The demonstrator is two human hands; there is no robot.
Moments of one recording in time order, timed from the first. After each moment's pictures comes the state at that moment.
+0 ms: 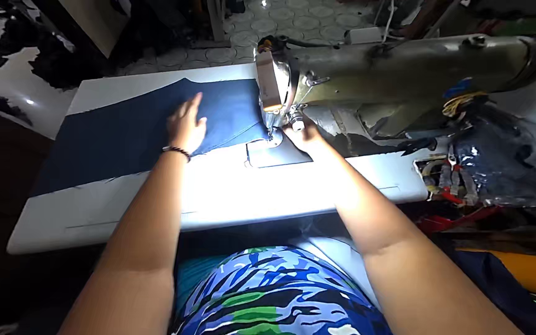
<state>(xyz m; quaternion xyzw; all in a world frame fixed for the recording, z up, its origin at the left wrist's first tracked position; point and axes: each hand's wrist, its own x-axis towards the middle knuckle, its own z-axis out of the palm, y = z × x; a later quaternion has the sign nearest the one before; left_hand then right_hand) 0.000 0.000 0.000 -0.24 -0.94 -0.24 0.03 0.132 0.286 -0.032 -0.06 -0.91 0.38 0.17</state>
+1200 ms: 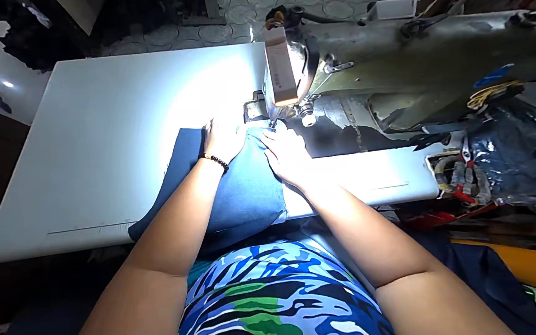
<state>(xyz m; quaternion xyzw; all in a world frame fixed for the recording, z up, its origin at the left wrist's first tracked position) 0.038 0.069 -0.036 -0.27 -0.95 -0.16 0.01 0.170 0.224 -0.049 0.04 -0.98 0.16 0.11</state>
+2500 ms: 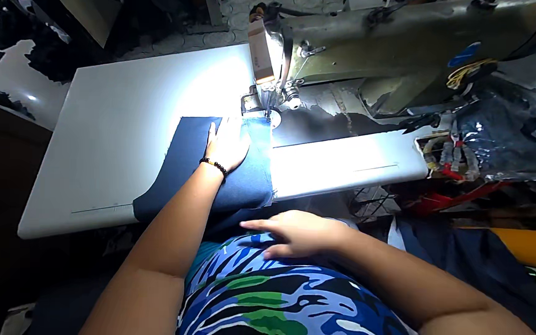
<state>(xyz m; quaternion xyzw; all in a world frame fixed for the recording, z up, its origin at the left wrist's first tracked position) 0.084 0.052 -0.041 -0.32 -0.94 -0.08 -0.04 0.306 0.178 -0.024 0.26 -0.85 0.37 -0.26</state>
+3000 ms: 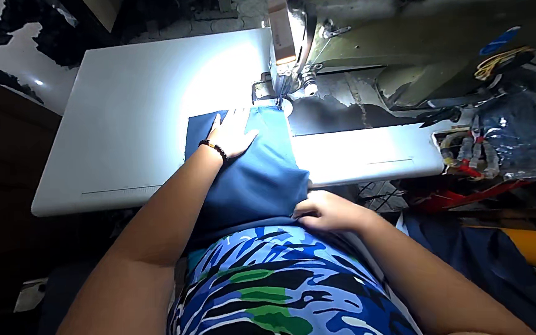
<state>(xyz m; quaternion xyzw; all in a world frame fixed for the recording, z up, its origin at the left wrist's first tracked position) 0.082 0.036 -0.015 -0.35 -0.93 -0.04 -0.15 0.322 0.230 -0.053 0.20 -0.90 0.33 -0.21</state>
